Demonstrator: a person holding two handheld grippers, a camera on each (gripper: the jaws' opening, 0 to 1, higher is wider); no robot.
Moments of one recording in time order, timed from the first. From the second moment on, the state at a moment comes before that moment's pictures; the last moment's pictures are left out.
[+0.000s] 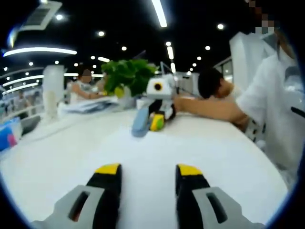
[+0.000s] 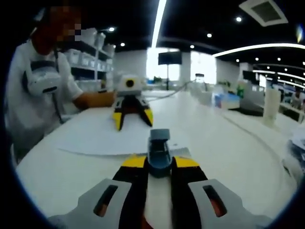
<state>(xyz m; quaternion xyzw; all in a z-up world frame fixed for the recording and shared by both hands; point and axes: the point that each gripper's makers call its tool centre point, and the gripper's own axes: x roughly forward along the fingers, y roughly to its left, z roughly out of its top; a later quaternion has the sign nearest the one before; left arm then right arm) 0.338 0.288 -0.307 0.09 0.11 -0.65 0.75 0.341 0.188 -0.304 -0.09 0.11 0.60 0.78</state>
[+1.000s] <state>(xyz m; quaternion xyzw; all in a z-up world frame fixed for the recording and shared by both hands) 0.332 0.287 -0.302 0.07 0.11 -0.64 0.76 0.336 0.176 -0.283 -0.02 0.09 0.53 0.84</state>
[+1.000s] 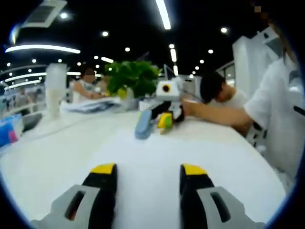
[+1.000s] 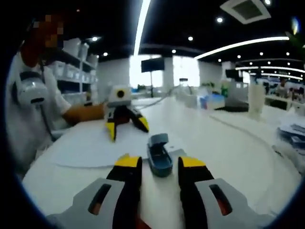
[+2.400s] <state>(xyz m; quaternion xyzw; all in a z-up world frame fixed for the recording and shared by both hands) 0.340 0.160 -0.275 0.11 0.07 -0.70 0.70 0.341 0.112 -0.231 0.14 -0.01 0.32 0.93</state>
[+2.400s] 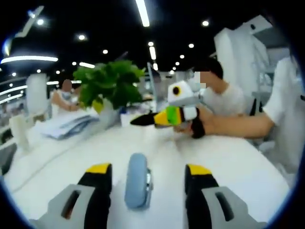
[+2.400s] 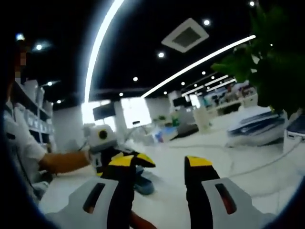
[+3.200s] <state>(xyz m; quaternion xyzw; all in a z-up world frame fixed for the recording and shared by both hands) 0.348 0.158 -0.288 0.08 0.06 -0.71 0.70 0.350 0.105 -0.236 0.14 -0.01 0.31 0.94</state>
